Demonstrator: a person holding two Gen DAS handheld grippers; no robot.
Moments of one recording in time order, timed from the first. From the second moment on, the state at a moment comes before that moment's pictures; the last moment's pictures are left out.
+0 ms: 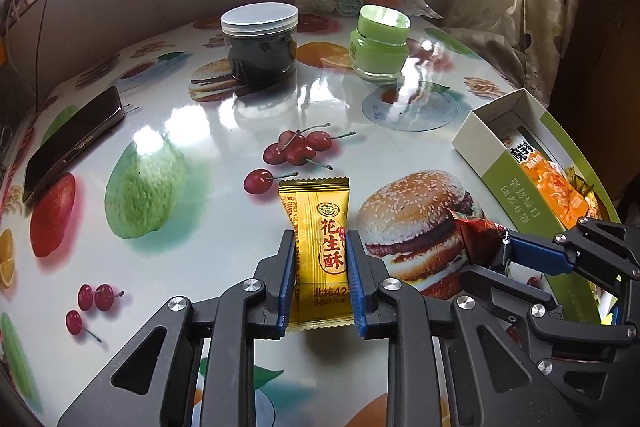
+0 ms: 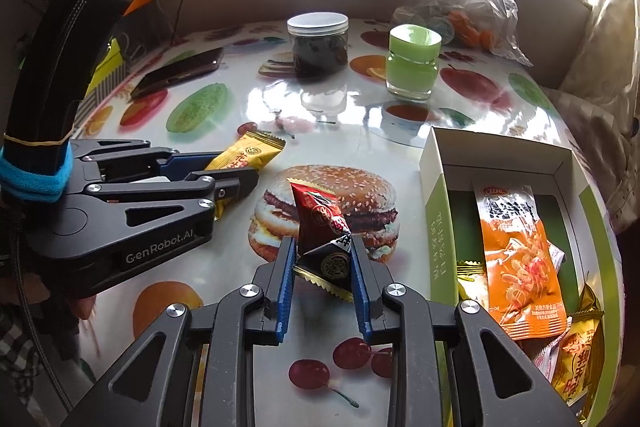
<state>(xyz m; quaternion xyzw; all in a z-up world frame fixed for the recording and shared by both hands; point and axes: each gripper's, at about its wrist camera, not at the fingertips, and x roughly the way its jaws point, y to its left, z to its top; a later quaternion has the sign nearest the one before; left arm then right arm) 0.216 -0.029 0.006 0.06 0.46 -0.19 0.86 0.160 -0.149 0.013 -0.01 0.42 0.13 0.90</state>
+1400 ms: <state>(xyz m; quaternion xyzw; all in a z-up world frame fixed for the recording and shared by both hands) 0.127 -0.057 0.066 0.04 0.42 -0.21 0.88 0.066 -0.195 0.058 0.03 0.37 0.09 0.92</state>
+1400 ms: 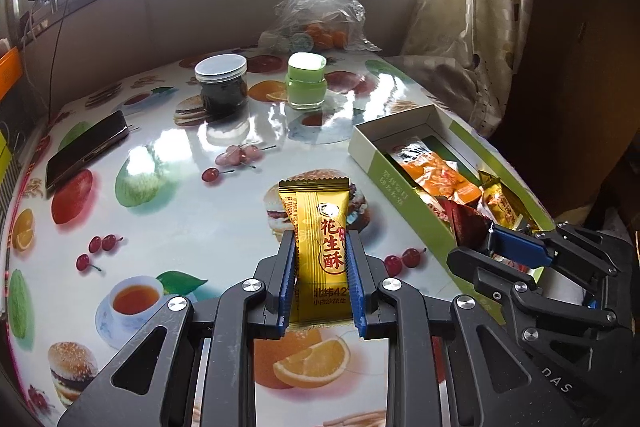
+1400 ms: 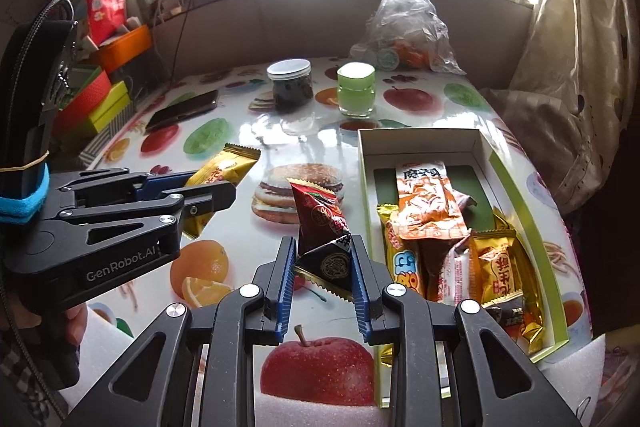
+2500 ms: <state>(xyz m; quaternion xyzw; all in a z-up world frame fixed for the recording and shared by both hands) 0.147 -0.167 0.061 0.05 0.44 -0.28 0.85 0.032 -0.293 0.043 0.08 0.37 -0.01 0.92</state>
